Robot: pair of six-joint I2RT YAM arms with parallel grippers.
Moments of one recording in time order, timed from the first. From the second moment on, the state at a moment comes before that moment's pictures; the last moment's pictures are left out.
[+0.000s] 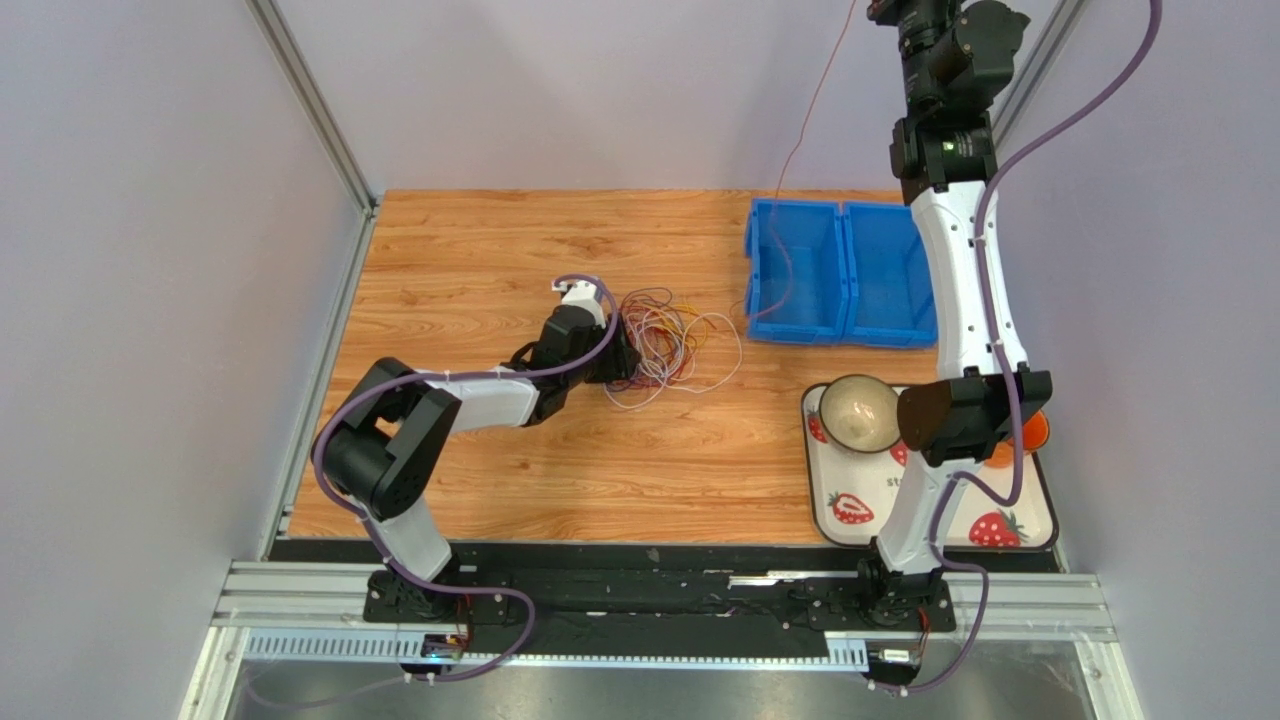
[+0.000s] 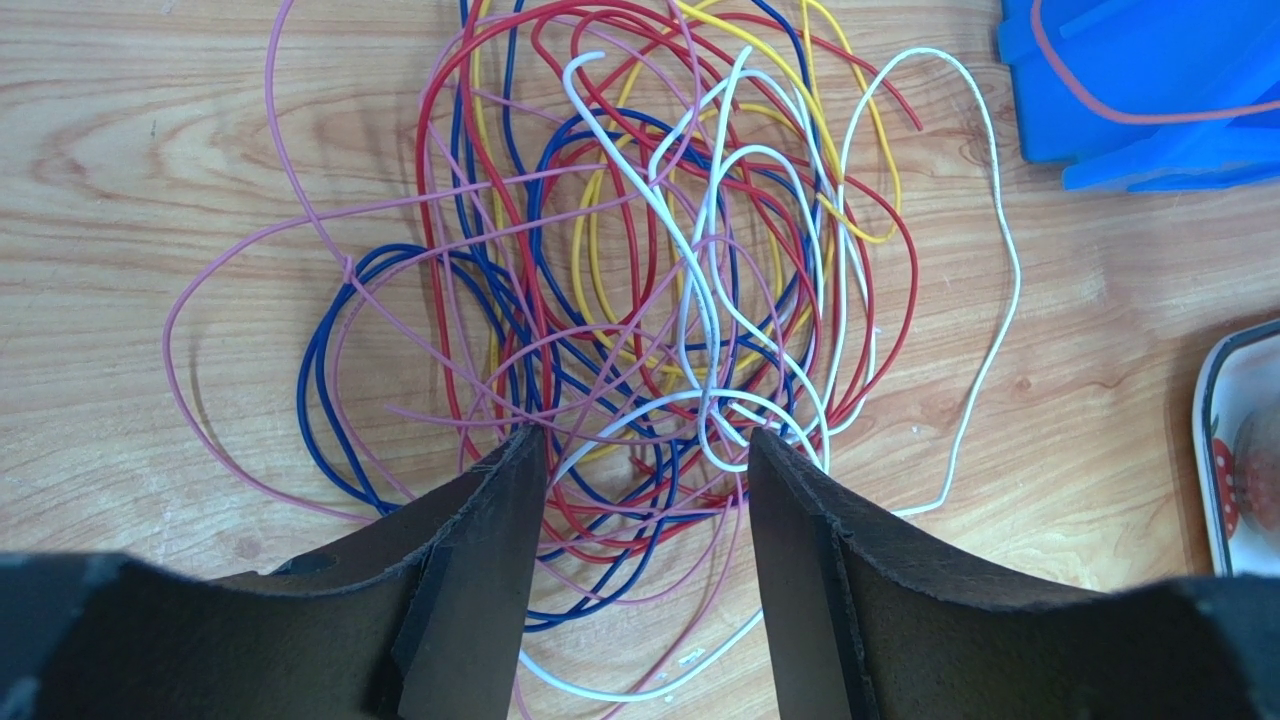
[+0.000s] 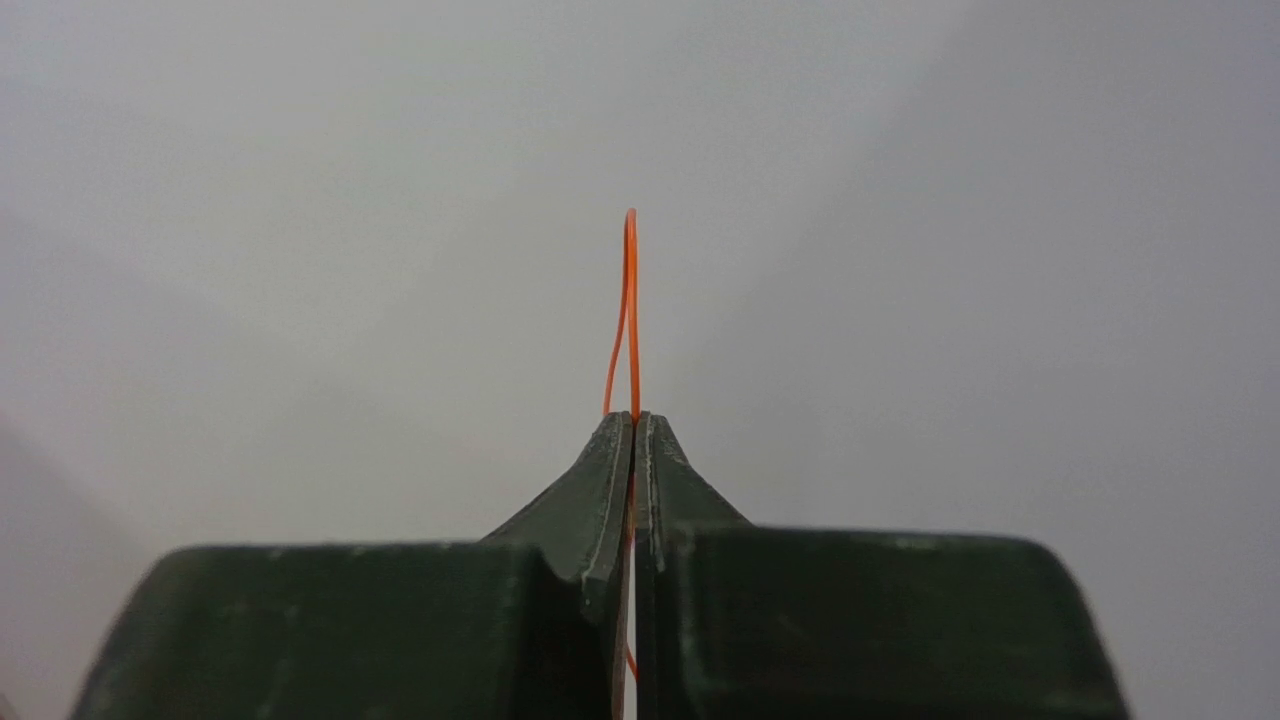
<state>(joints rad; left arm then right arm) -0.58 1.71 0.80 0.38 -0.04 -0.54 0.10 1.93 2.38 0.11 0.03 0.20</state>
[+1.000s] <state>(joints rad) -0.59 1.71 0.80 0.38 -0.05 -0.54 0.09 1.58 1.40 0.21 -0.08 0.36</state>
